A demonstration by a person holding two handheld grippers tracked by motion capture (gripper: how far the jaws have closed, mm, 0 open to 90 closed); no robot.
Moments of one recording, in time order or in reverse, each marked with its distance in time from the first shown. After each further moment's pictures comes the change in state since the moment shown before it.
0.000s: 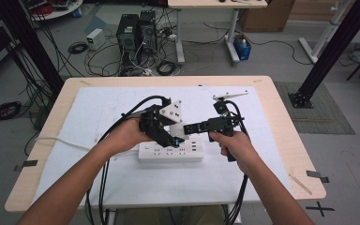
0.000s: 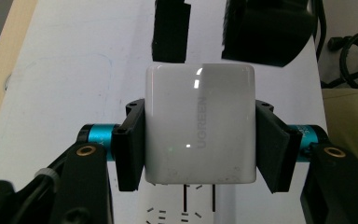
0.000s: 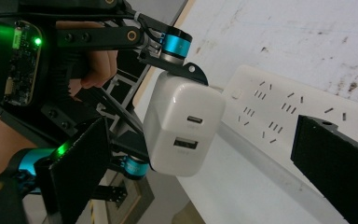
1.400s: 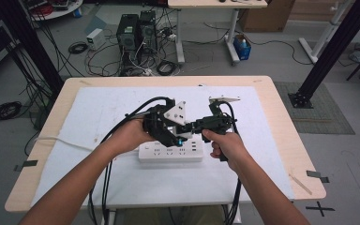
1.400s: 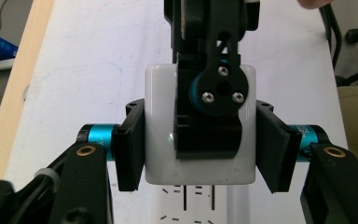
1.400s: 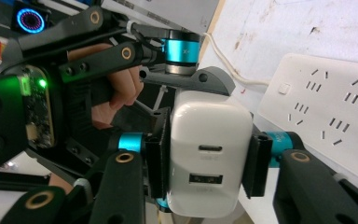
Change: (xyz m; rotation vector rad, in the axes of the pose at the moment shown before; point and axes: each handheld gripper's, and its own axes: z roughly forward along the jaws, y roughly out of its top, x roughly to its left) left arm -0.005 0.008 0.004 0.011 0.063 0.060; right arm -0.016 0.000 0.019 0.001 0.205 0.206
